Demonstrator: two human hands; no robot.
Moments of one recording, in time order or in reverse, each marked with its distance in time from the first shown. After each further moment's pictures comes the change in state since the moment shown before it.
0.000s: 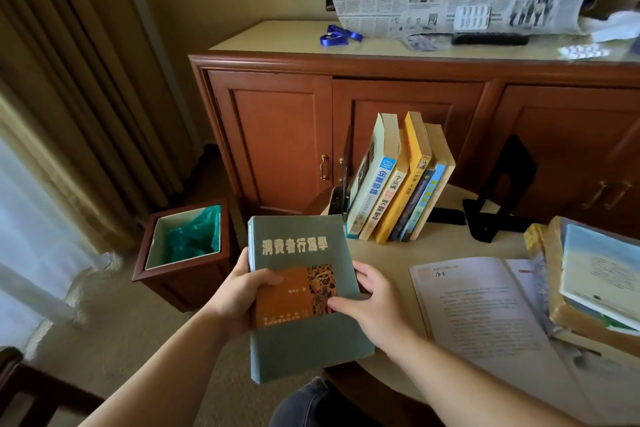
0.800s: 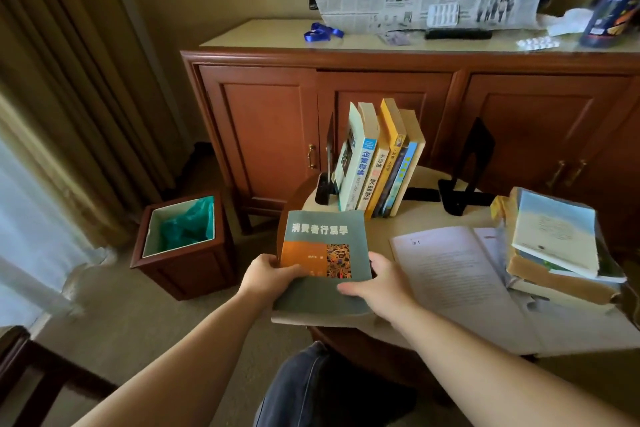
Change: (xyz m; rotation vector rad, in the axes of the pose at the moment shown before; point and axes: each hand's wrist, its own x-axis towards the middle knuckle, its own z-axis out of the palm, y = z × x) left_hand -0.005 -0.043 0.041 0.629 0.275 -0.039; right_hand -0.039 0.003 -0.032 -0.147 0.016 0.114
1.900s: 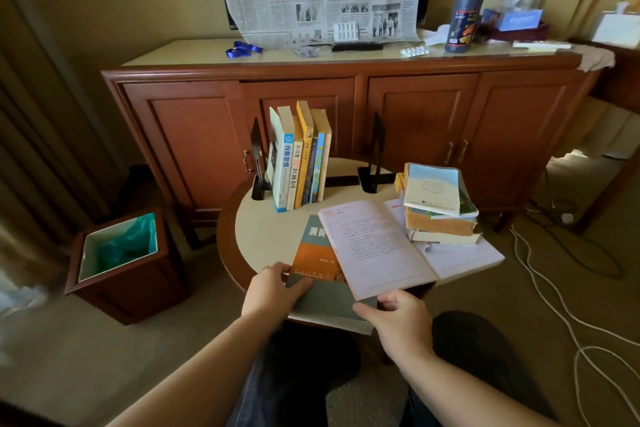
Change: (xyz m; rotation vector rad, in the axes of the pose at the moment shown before) left_hand -0.091 0.002 0.099 0.371 -0.095 0.393; right_hand -0.163 0.078 -0.074 -0.027 0.533 0.125
